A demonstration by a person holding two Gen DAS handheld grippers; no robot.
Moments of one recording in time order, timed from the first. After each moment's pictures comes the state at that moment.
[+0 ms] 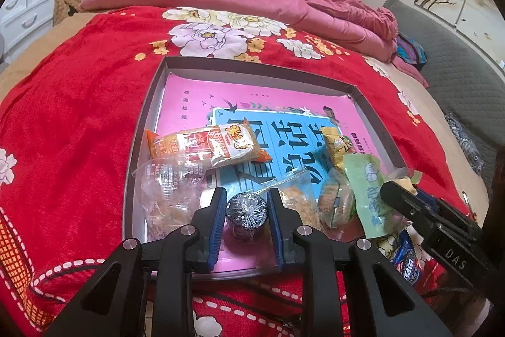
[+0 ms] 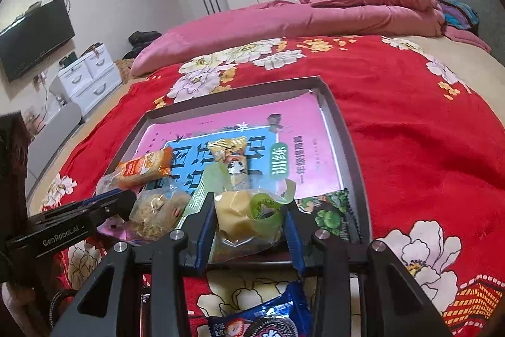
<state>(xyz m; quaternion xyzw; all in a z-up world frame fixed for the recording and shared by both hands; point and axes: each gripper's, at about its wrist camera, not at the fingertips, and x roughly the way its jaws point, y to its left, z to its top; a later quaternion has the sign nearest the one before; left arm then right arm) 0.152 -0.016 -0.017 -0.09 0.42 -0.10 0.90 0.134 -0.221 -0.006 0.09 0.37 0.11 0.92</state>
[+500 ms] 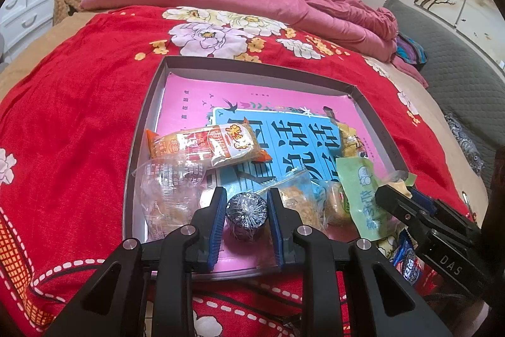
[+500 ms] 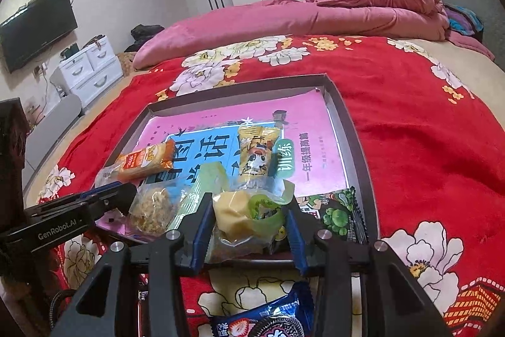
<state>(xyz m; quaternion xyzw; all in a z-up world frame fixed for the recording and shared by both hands) 0.152 -0.017 -0.017 -0.09 0.42 -0.10 0.90 0.134 -0.216 -0.008 0.07 0.38 0.11 0.92</state>
